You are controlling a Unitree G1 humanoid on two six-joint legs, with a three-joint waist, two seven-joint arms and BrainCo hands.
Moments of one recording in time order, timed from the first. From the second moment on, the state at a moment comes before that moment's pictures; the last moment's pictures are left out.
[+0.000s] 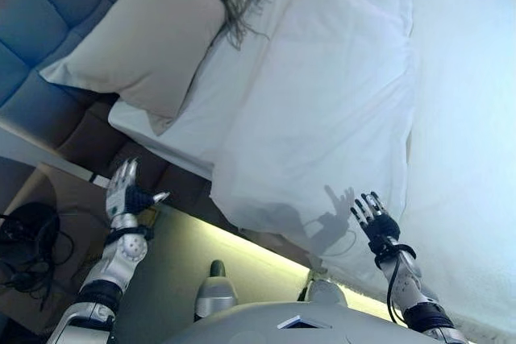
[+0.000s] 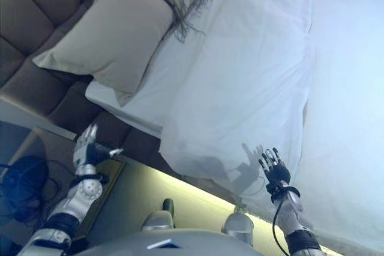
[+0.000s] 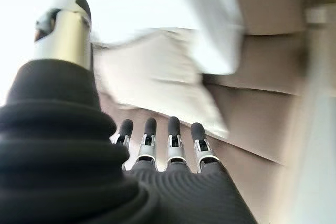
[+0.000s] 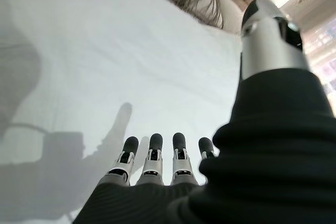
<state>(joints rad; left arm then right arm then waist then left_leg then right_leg) -0.06 0.51 -0.22 0.65 0.48 -0.29 0.62 0.13 -0.35 0.05 0.53 1.04 -0.09 0.13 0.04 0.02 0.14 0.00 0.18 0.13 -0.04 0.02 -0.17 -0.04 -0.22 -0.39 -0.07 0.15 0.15</state>
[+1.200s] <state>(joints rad) -0.44 0.43 -0.62 0.63 0.69 -0.18 0.70 -0.12 -0.28 0.19 0.52 1.20 -0.27 0.06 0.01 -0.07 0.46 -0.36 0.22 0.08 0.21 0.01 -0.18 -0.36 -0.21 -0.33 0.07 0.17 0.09</state>
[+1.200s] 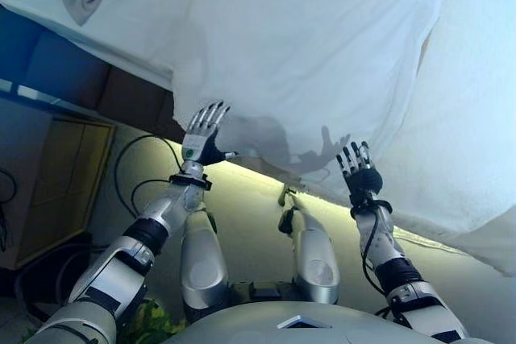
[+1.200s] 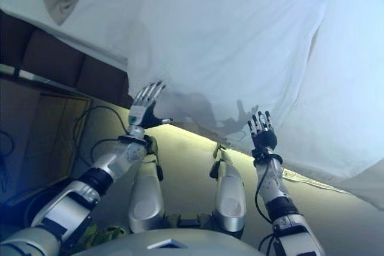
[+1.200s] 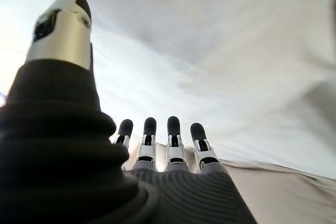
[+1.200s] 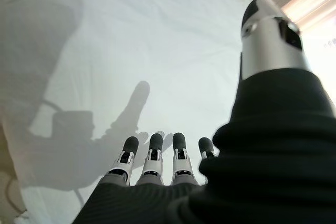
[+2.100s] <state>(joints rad) -0.64 0.43 -0.63 0.63 0.81 0.08 0.75 -0.20 -0.29 0.21 0.39 1.19 -0.32 0.04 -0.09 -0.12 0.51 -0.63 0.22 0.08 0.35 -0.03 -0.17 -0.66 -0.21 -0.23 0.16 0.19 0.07</state>
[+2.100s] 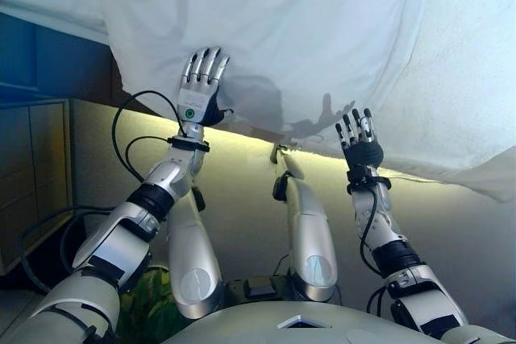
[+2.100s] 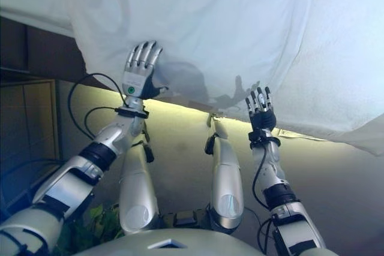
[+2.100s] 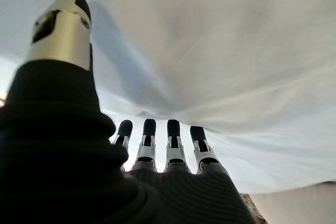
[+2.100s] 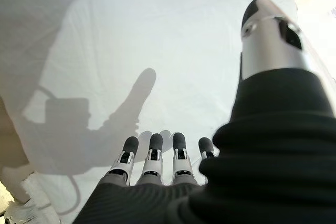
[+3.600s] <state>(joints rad) -0.66 0.44 -0.64 0.85 0.79 0.11 0.74 -0.19 -0.42 0.15 0.37 1.17 -0.32 0.15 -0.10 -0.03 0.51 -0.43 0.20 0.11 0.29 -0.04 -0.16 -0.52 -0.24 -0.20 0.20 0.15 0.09</state>
